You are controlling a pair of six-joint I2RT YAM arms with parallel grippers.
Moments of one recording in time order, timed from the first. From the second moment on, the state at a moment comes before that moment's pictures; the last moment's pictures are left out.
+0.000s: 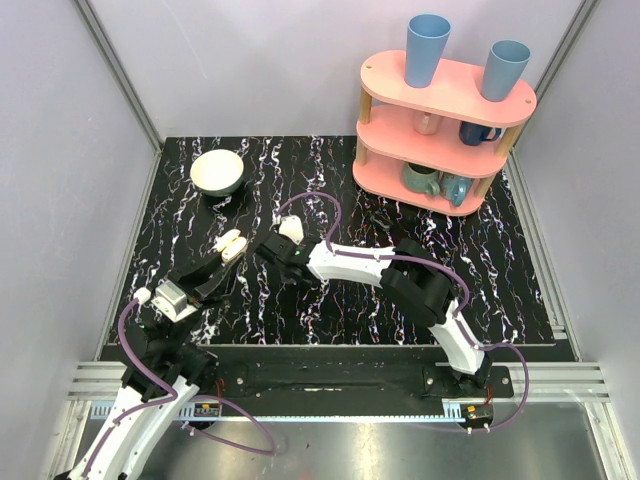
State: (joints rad) left arm -0.51 0.01 0.32 0.22 0.18 0.03; right arm 1.07 2.18 1.63 -0.53 0.43 0.74
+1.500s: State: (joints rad) left arm -0.51 0.01 0.32 0.22 0.18 0.03; right arm 1.07 2.21 1.69 -0.60 0.42 0.74
